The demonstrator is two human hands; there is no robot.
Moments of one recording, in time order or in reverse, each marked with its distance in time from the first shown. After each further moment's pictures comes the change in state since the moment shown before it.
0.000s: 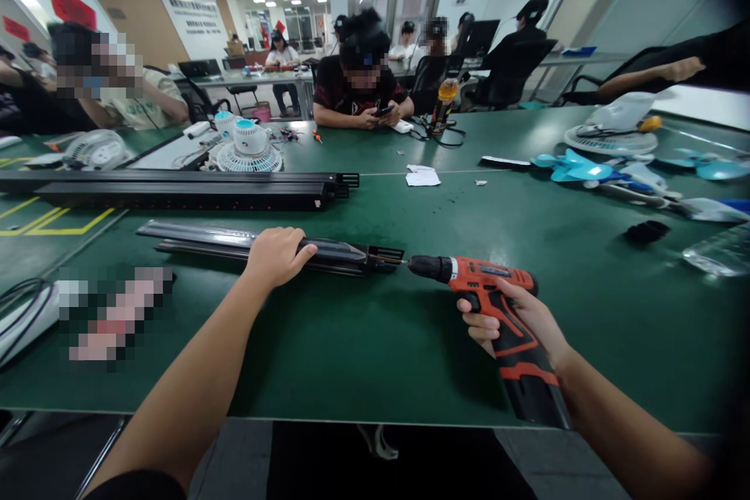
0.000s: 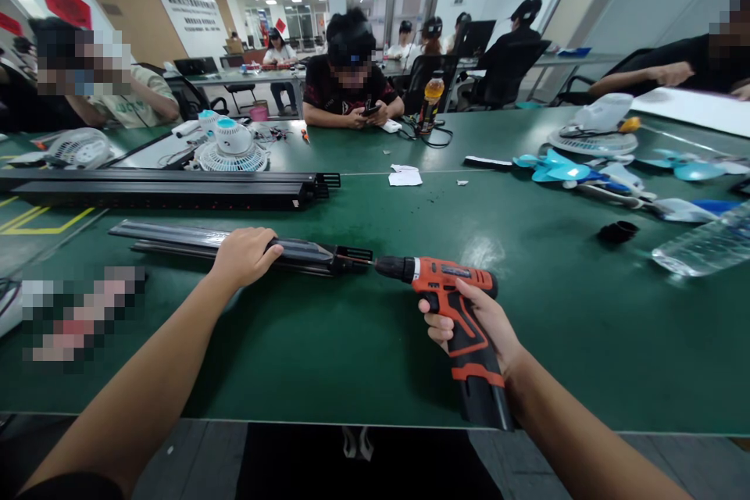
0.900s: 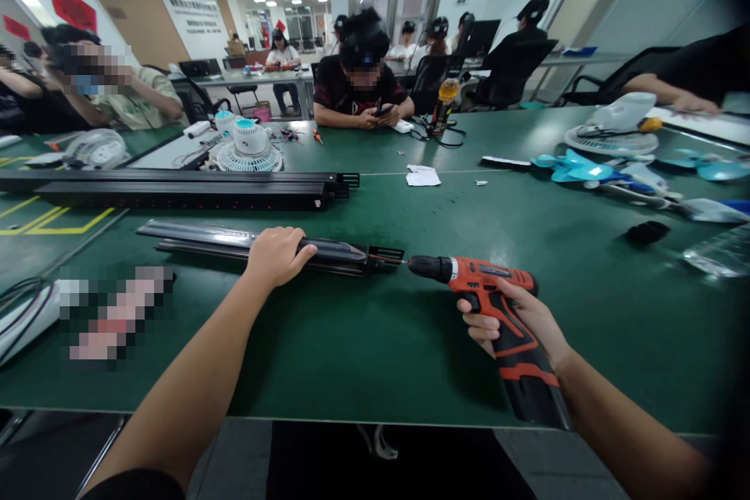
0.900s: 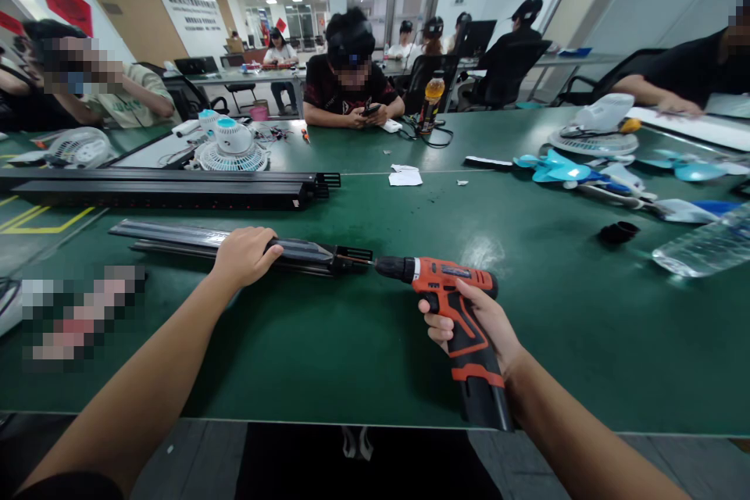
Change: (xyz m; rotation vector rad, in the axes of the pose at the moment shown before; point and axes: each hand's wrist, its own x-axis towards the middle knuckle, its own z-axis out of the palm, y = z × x) left_hand -0.001 -0.001 0.004 0.007 0.030 0.006; right_hand -0.002 0.000 0.005 0.024 0.018 0.016
